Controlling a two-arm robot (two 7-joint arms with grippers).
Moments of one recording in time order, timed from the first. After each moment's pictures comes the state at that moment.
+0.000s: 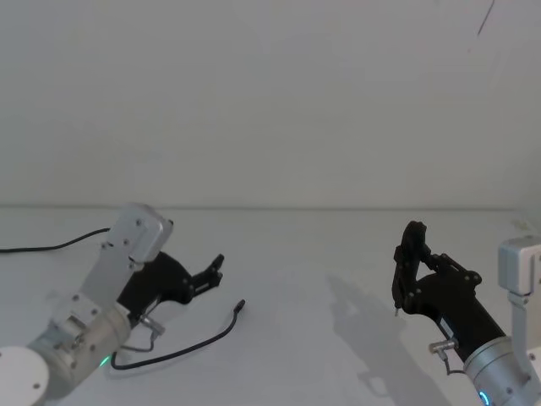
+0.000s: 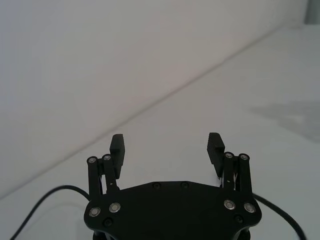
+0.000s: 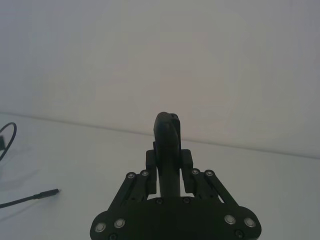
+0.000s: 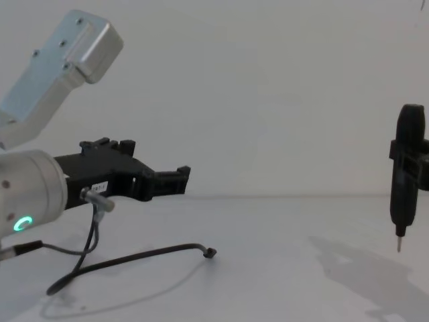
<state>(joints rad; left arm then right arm) -0.25 0.44 0.46 -1.69 -0.21 0.15 -0.11 -0.01 0.34 -0.23 -1.77 0.29 0.03 0.07</state>
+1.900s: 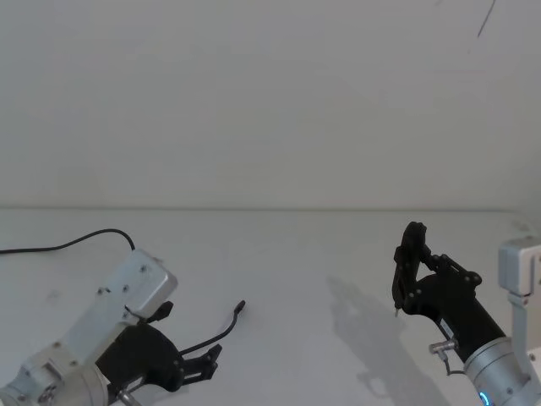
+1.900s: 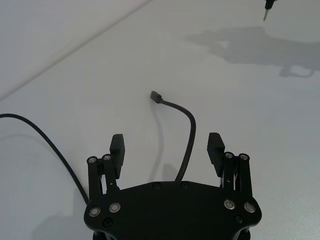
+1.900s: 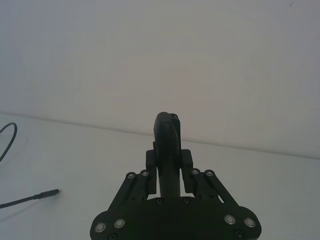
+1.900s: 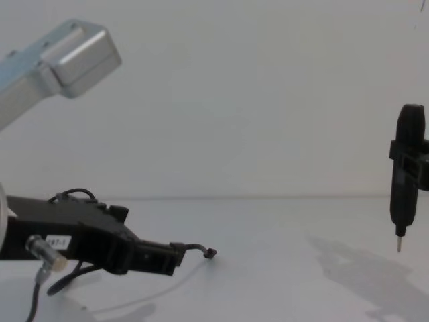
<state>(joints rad) -0.07 0.58 0.40 -2.02 -0.29 0.55 -0.21 -0.01 0.34 -0.23 -1.77 0.29 0.03 0.07</state>
